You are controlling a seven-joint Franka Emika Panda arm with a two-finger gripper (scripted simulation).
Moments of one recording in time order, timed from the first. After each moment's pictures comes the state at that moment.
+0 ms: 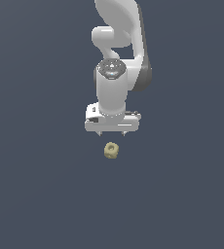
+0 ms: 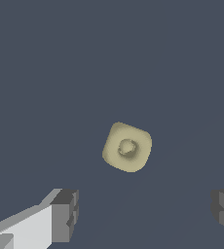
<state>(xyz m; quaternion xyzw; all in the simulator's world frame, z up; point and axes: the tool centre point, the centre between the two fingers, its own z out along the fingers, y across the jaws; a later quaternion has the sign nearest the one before) 0.003 0.000 0.168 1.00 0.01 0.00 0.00</state>
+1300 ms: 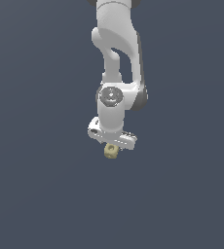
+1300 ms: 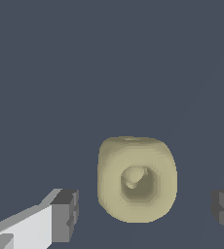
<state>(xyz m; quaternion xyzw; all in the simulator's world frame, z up) 0.014 -0.002 0.091 0.99 -0.16 0.00 0.00</state>
